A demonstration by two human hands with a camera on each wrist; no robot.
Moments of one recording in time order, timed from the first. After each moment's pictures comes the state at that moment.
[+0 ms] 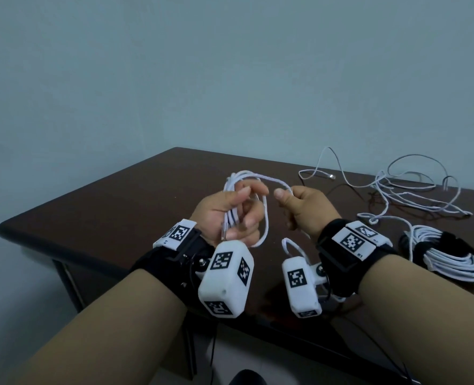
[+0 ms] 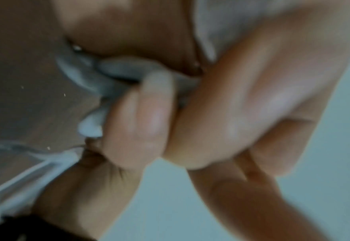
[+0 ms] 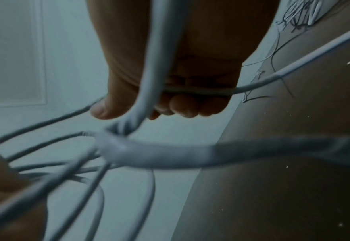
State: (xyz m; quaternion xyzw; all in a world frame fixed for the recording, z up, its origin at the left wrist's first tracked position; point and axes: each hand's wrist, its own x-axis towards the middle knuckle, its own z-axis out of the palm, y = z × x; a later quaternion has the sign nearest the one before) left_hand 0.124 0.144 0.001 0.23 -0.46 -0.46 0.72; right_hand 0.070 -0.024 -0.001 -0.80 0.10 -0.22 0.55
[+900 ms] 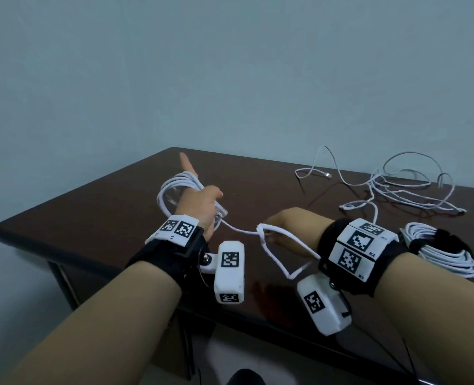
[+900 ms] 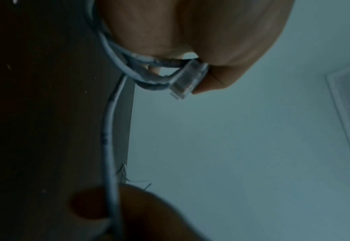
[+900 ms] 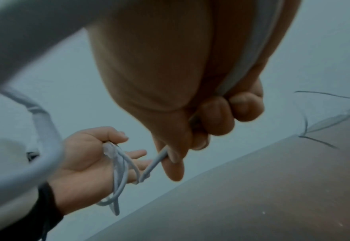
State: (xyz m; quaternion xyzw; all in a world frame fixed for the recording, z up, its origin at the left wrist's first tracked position) left_hand 0.139 0.144 0.006 0.64 -0.10 -0.04 0.76; right_hand 0.050 -0.008 0.017 -0.99 -0.01 0.05 0.09
